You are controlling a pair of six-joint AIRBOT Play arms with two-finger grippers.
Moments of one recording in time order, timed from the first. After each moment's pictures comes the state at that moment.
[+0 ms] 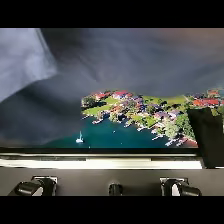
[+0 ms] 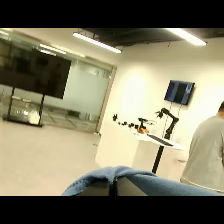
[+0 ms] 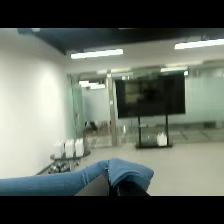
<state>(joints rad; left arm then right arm) -0.15 -0.69 1.82 1.32 -0.80 -1.71 -0.23 -0.56 1.64 -1.11 0.68 1.41</state>
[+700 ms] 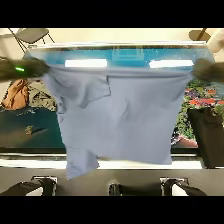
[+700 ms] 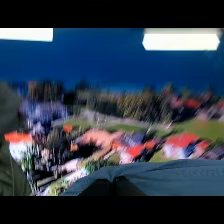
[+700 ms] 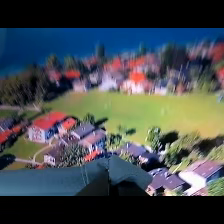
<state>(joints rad) -0.14 -1.21 1.54 1.49 -1.03 -1.68 -0.23 -1.24 1.59 -1.22 1.21 1.56</state>
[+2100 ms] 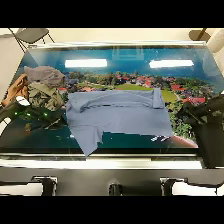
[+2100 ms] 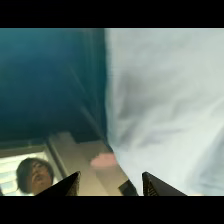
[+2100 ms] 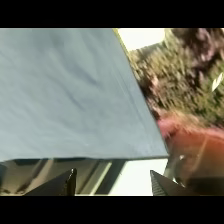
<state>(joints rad) 0.20 -1.53 1.05 1.03 -1.33 -1.38 -0.46 -1.52 1.34 -1.19 1.57 1.52</state>
